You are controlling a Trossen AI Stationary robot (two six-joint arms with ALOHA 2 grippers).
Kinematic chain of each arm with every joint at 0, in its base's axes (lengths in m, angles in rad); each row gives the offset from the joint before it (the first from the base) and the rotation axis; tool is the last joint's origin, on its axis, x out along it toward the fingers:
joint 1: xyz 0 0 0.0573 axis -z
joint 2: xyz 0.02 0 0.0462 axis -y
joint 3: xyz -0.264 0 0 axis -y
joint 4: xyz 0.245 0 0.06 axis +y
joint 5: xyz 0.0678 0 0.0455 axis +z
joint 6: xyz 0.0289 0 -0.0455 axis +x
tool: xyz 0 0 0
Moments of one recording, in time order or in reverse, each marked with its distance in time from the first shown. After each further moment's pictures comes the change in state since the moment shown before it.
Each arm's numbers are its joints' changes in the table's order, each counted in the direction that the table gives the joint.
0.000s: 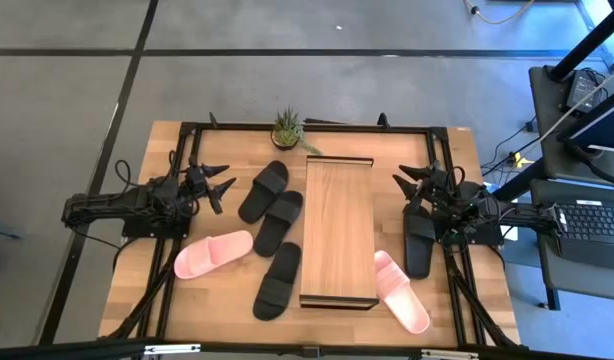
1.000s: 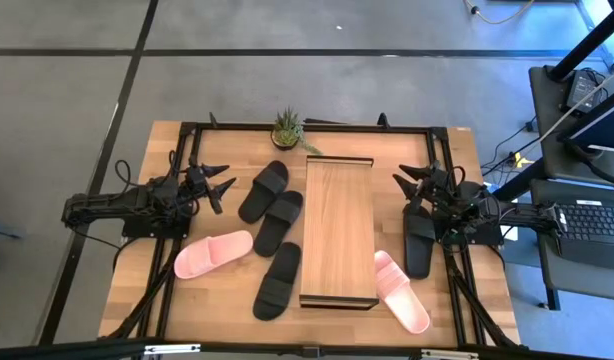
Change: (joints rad) left arm 0.000 0.000 0.000 0.000 0.000 0.000; right arm 0.000 0.000 0.000 -0.016 0.000 -0.005
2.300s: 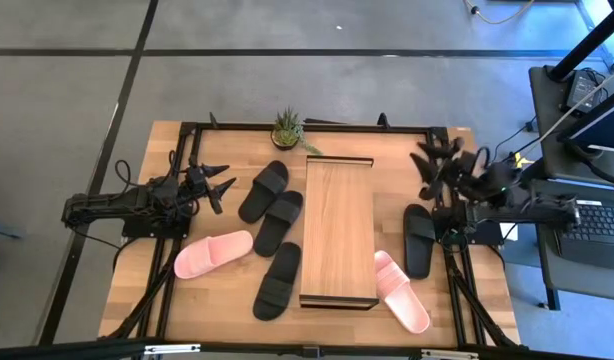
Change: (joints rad) left arm 0.000 0.000 0.000 0.000 0.000 0.001; right arm 0.000 -0.253 0.416 -0.002 0.031 -0.191
